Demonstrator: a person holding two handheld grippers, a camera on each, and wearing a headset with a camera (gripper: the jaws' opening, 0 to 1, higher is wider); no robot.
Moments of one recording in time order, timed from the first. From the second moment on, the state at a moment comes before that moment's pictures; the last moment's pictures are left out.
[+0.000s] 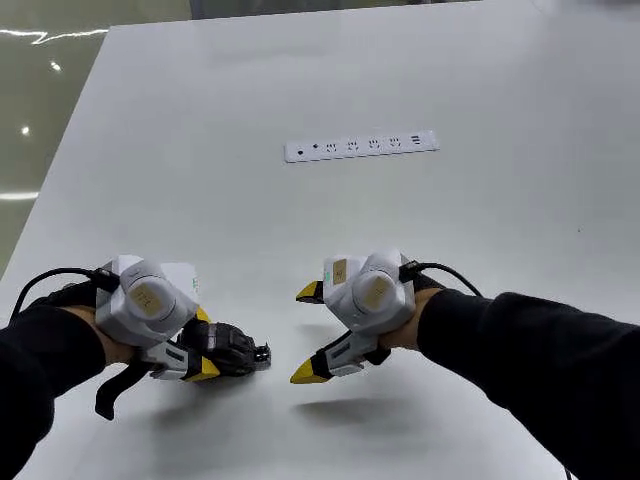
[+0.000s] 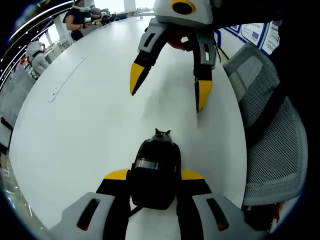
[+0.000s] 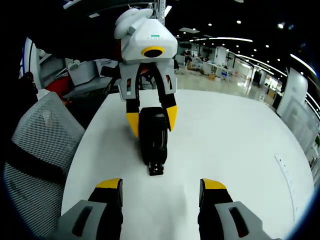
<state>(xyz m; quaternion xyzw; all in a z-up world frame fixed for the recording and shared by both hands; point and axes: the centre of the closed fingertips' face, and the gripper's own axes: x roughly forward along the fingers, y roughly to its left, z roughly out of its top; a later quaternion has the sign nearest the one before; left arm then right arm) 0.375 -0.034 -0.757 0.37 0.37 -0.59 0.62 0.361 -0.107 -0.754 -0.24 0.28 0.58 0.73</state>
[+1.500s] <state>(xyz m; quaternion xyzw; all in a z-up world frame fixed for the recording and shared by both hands) 0.378 -0.034 -0.759 0.32 0.36 -0.60 0.64 0.362 -0.064 -0.791 -0.27 0.30 0.60 0.69</state>
